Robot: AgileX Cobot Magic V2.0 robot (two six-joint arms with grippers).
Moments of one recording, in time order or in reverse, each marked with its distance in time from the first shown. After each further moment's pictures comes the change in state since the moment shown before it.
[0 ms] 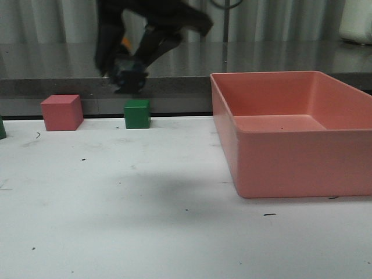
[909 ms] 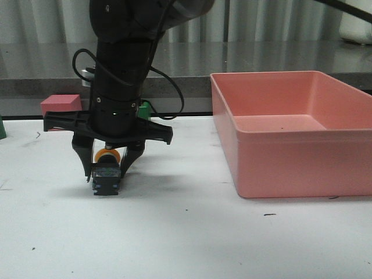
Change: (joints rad) left arm 0.000 0.000 0.000 0.000 0.017 0.000; right arm 0.046 0.457 -0.323 -0.154 0.127 0.444
